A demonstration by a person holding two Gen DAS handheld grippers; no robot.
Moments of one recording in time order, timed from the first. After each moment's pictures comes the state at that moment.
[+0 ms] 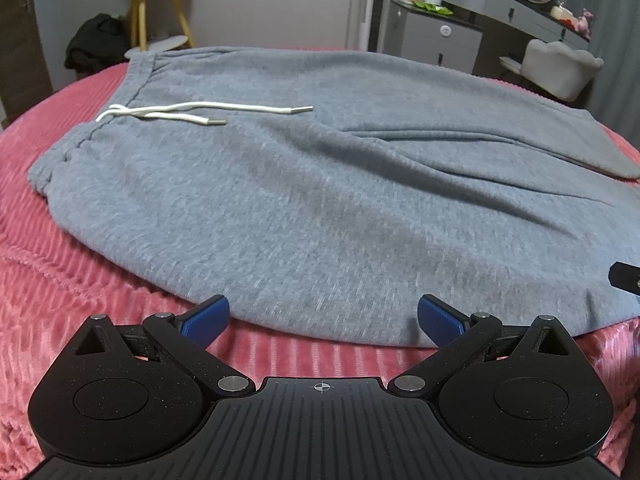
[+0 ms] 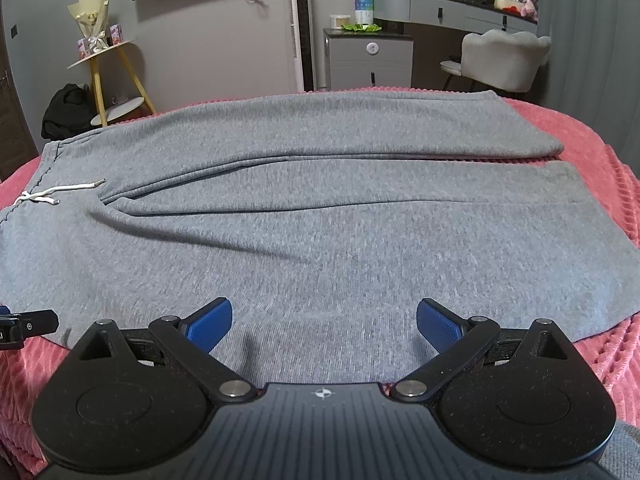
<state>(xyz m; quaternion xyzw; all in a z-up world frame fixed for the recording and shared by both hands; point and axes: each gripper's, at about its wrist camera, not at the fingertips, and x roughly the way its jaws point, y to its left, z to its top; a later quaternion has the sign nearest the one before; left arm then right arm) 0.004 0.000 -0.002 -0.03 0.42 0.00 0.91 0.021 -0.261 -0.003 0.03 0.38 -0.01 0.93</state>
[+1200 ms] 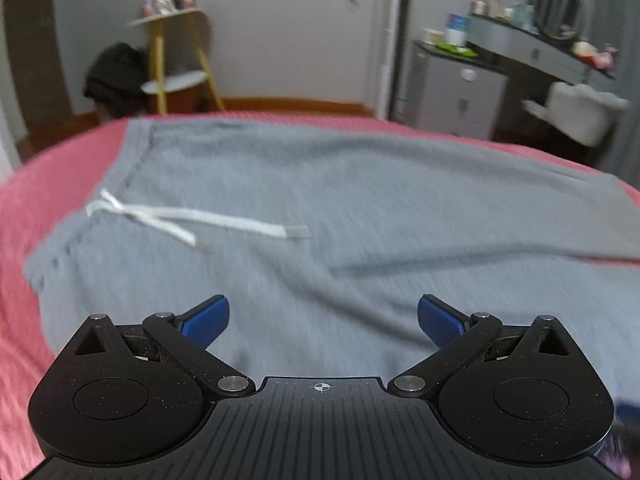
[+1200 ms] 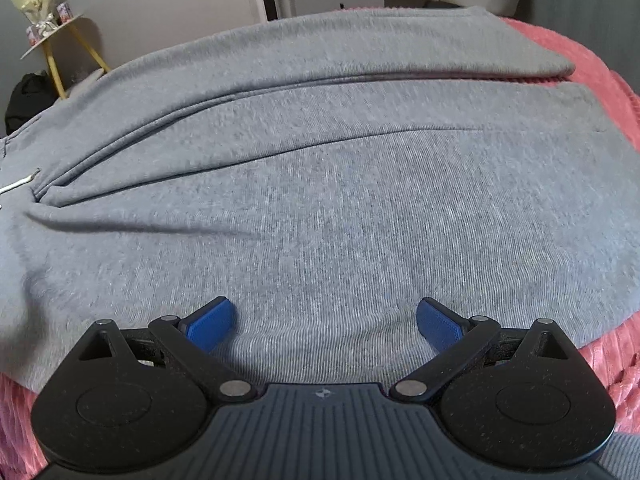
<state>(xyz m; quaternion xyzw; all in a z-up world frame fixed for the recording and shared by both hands) 0.105 -0.015 0.048 -0.03 0.37 0.06 0.93 0.082 -0.278 -0.052 0.08 0.47 -0.04 0.88</state>
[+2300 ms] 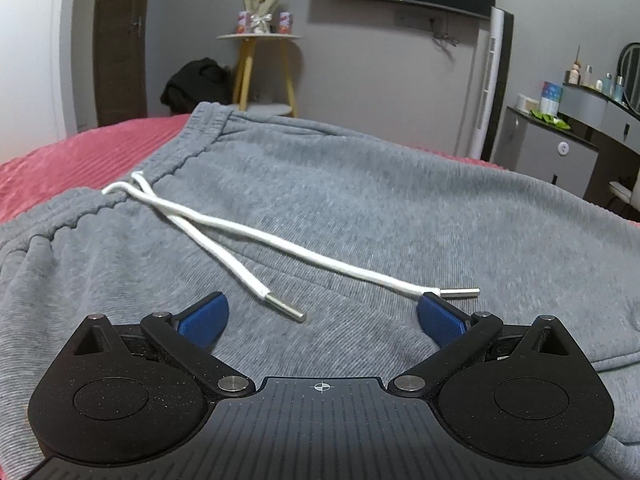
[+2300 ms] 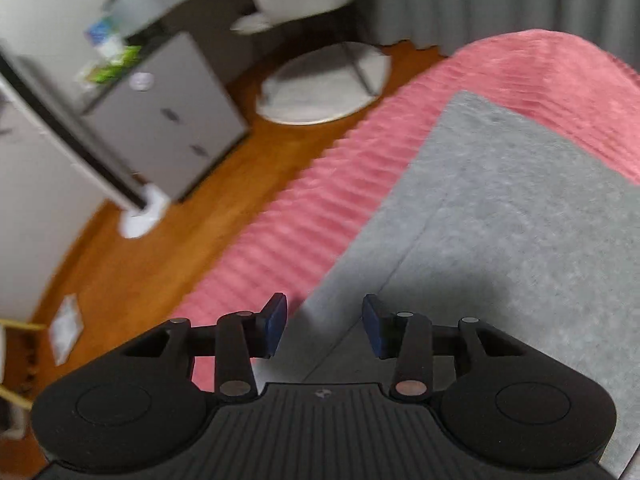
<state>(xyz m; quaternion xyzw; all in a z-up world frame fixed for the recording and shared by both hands) 0.168 0.058 -0.050 -0.09 0.28 0.17 0.94 0.485 -0.441 -0.021 0.31 0.41 -0.28 0.81</state>
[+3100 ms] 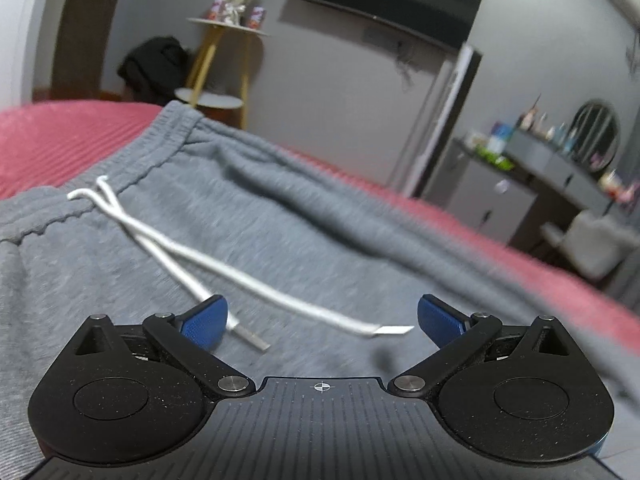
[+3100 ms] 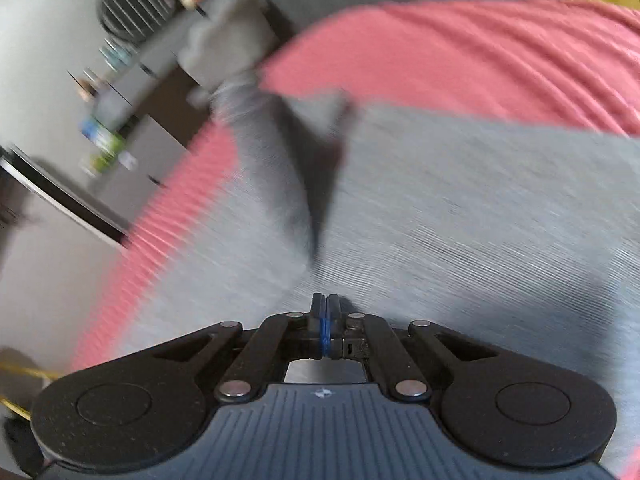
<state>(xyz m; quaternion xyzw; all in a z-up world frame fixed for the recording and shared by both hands) 0.156 0.088 -0.011 -0.20 0.25 0.06 0.95 0.141 -0.496 -0.066 0.42 0.30 -0.27 0.81</state>
